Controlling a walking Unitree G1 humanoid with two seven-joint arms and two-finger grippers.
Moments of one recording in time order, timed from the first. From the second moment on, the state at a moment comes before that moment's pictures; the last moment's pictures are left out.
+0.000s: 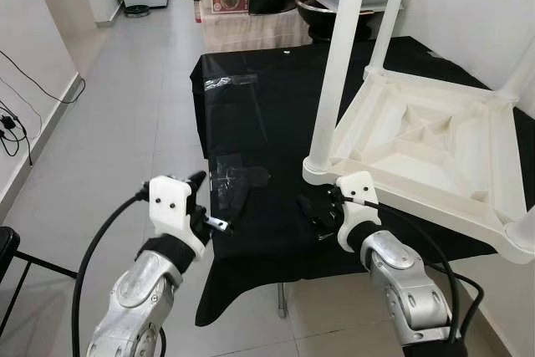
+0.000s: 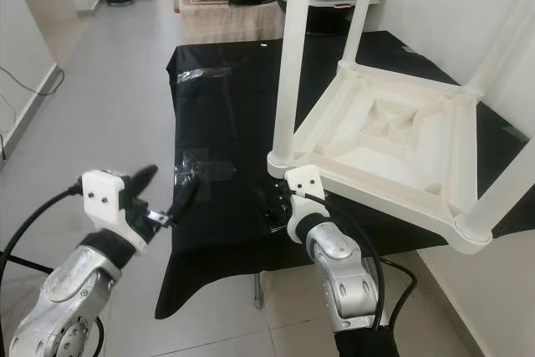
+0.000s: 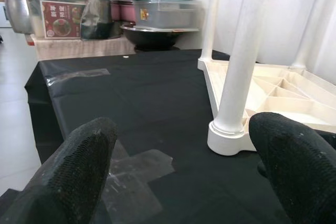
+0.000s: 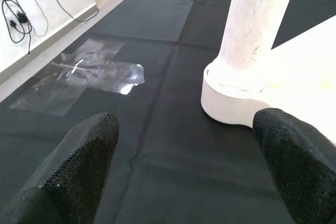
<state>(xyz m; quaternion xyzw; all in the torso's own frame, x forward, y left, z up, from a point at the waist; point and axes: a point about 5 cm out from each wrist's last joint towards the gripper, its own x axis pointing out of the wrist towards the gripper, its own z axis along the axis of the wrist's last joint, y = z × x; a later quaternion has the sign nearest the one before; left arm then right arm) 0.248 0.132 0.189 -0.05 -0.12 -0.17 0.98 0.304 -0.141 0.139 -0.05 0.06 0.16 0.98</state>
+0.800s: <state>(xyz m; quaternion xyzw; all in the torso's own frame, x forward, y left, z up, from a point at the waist) 0.253 0.140 0.197 0.17 -0.20 -0.01 0.97 0.315 -0.146 0.157 -0.06 0.02 0.20 0.98</state>
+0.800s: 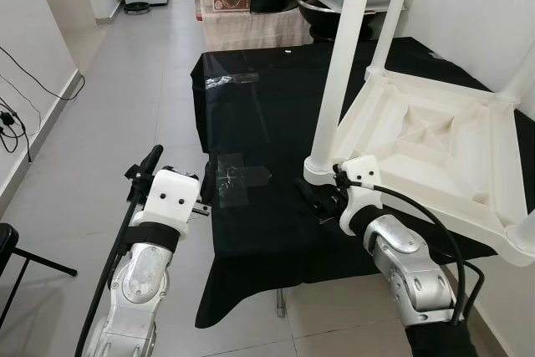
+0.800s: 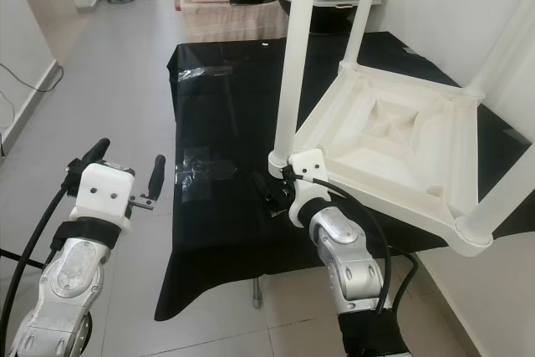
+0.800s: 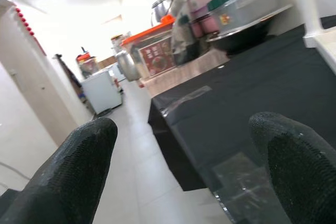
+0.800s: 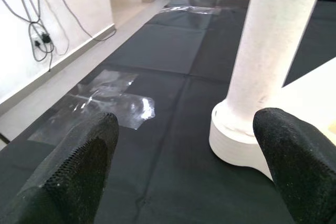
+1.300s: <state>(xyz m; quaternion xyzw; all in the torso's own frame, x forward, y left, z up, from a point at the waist) 0.215 0.098 0.143 0.00 0.02 -0.32 0.95 0.351 -0.145 0.154 -0.21 0.15 0.27 0.93</state>
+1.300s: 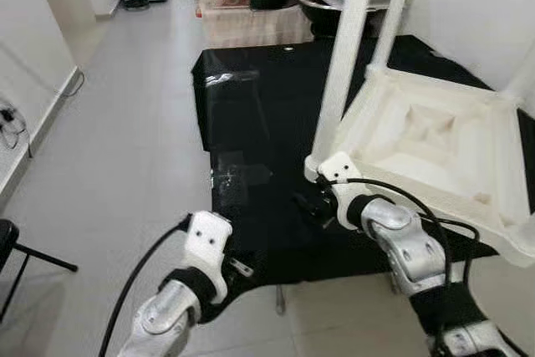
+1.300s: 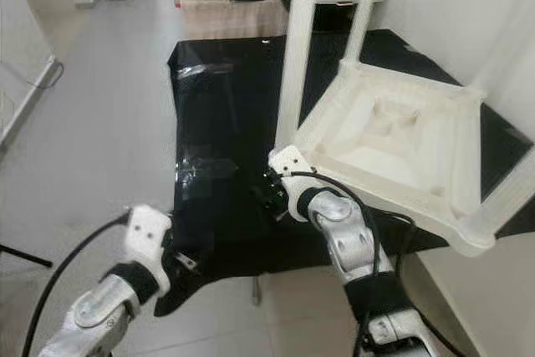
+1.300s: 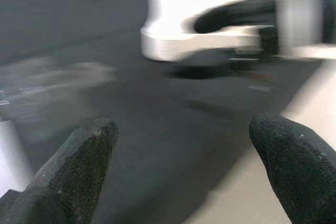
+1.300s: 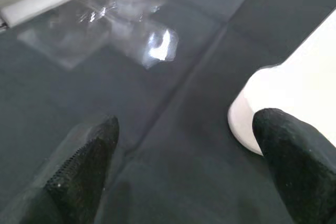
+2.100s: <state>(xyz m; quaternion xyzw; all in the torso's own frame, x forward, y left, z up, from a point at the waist) 0.178 0.104 0.148 0.03 0.01 -0.32 0.95 0.393 -0.200 0.196 -0.23 0.25 0.22 0.92</state>
